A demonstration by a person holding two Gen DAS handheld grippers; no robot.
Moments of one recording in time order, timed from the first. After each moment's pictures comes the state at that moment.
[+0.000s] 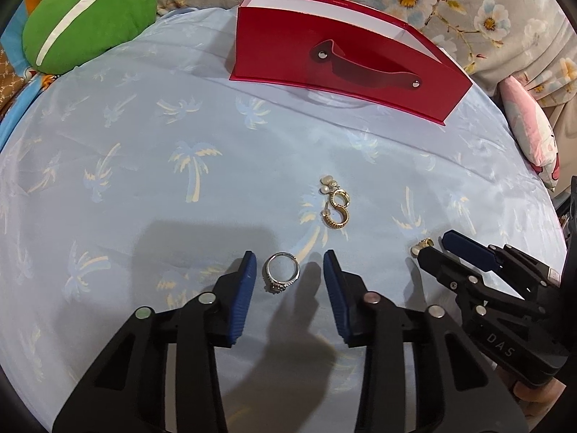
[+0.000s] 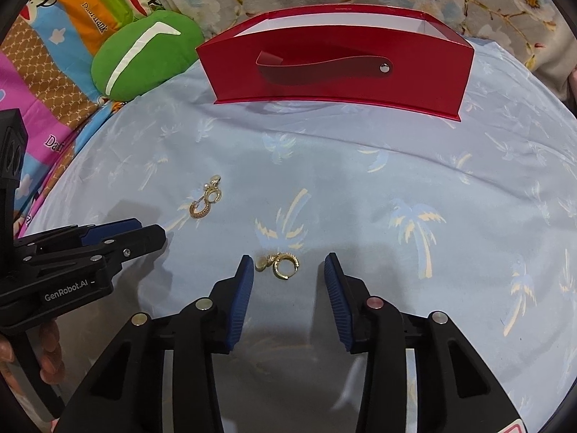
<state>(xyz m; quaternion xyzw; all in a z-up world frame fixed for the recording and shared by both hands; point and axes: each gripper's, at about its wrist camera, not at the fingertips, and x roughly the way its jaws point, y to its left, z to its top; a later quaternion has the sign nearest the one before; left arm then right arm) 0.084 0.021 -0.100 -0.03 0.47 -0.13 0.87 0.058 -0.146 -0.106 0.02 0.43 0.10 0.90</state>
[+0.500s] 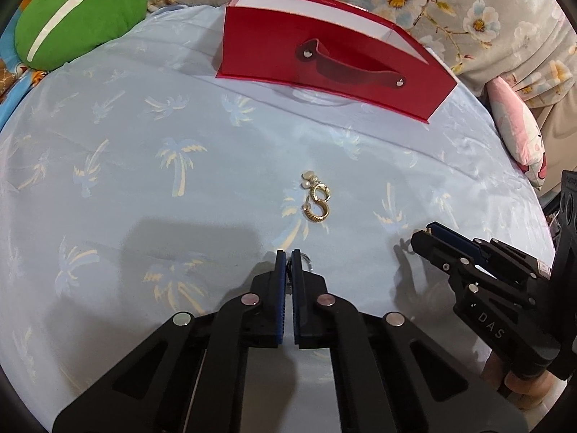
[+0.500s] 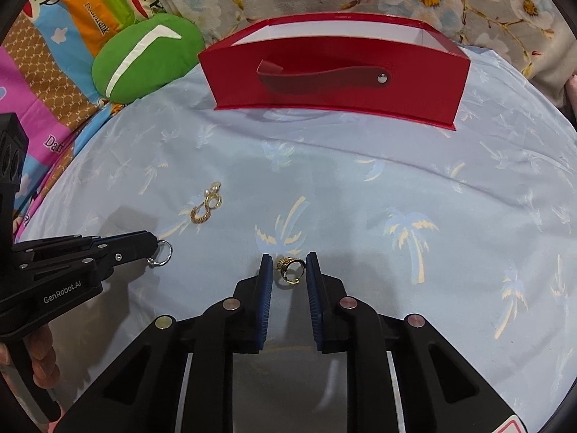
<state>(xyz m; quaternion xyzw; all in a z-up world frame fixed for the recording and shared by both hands) 0.079 0.022 -0.094 -0.05 0.47 -0.16 0.86 0.054 -0.150 -0.097 0.02 0.42 0.09 0.90</state>
